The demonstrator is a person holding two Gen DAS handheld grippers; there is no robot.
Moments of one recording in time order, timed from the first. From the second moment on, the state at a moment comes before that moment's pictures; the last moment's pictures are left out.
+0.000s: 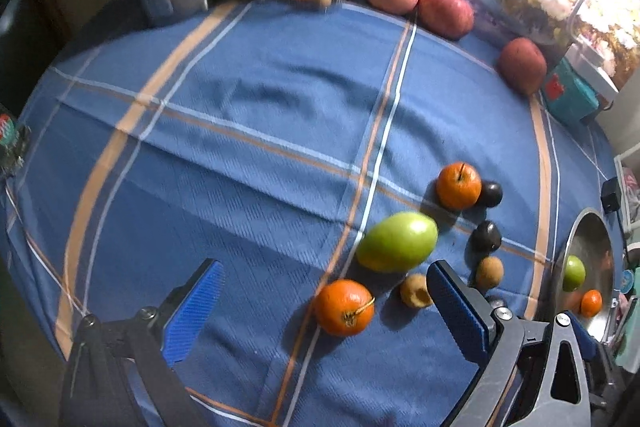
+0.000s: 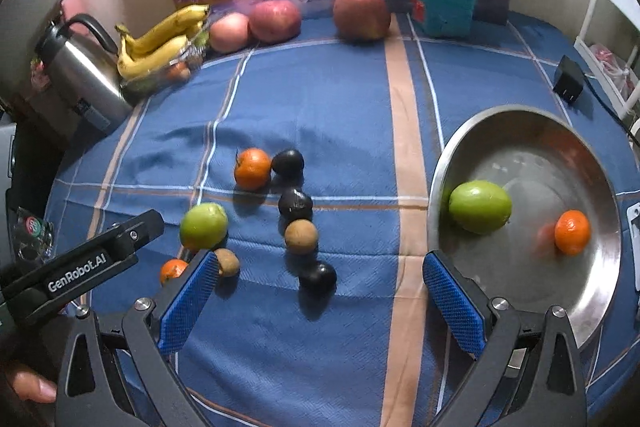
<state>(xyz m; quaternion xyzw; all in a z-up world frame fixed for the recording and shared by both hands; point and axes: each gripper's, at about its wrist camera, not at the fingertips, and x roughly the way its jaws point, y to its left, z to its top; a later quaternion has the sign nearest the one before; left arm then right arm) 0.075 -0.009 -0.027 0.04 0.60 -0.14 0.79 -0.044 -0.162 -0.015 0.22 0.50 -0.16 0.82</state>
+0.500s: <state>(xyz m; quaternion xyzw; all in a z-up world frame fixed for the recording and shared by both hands) 0.064 -0.005 -0.052 0.02 0.65 -0.15 0.75 -0.034 -0.152 -0.066 0.21 0.57 -0.15 0.78</state>
